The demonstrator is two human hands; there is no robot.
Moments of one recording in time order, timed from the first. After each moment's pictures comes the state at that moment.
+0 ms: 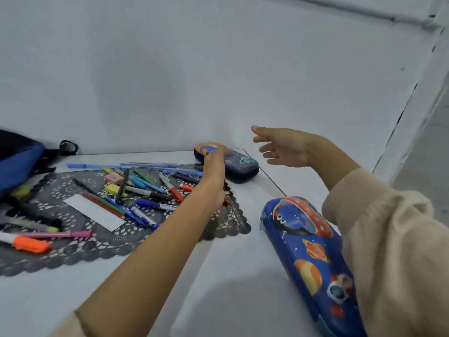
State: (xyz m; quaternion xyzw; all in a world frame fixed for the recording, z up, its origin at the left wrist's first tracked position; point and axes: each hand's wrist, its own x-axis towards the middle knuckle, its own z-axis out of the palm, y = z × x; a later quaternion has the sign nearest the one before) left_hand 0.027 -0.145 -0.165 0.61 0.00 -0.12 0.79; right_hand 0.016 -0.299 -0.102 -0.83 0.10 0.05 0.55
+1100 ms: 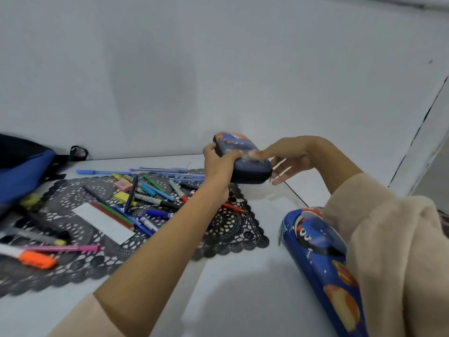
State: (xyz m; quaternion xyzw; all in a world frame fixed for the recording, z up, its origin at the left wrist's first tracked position) left_hand 0.081 -0.140 -0.179 0.61 -0.03 -0.05 0.79; right_hand 0.050 -0.293 -0.109 -0.86 0.13 0.13 0.47
